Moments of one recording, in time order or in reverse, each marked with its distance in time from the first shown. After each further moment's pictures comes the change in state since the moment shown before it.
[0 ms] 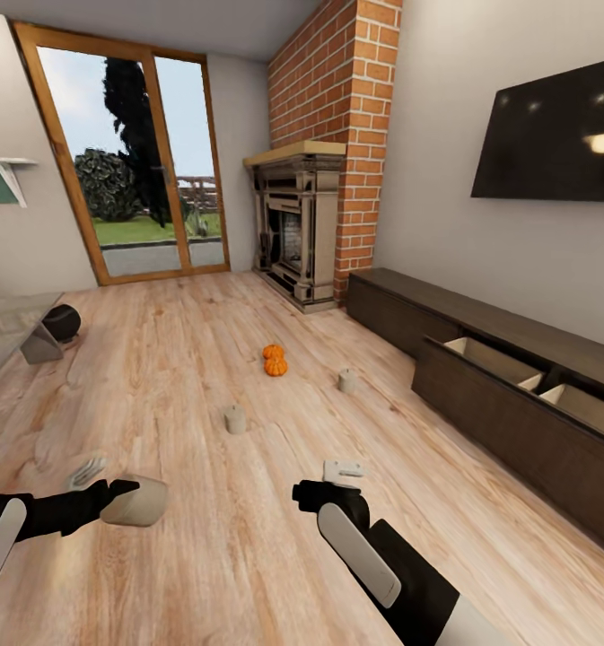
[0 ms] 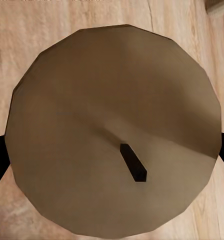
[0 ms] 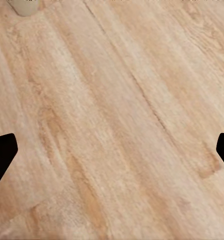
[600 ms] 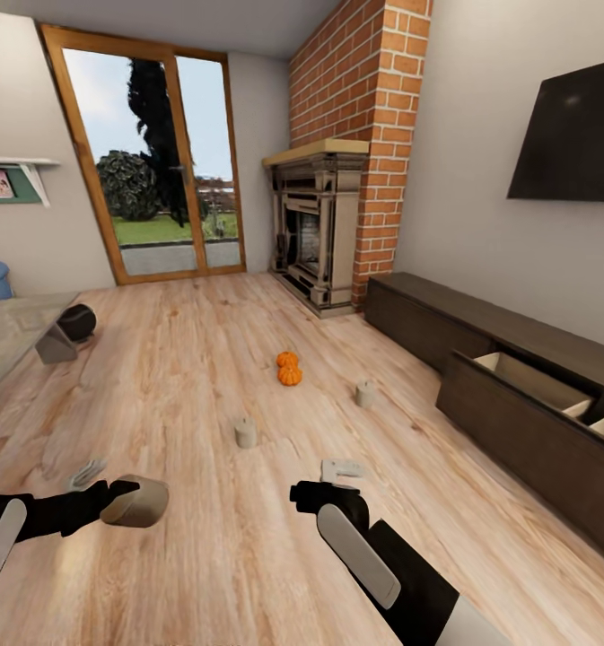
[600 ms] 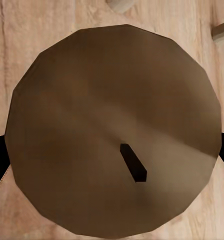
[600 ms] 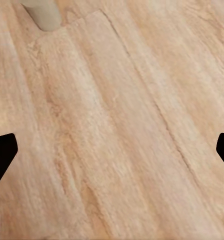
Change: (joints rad) left arm 0.000 0.000 -0.001 0.003 -0.002 0.000 -0.001; right arm 0.000 -0.001 0.005 0.002 0.000 0.001 0.026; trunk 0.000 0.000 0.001
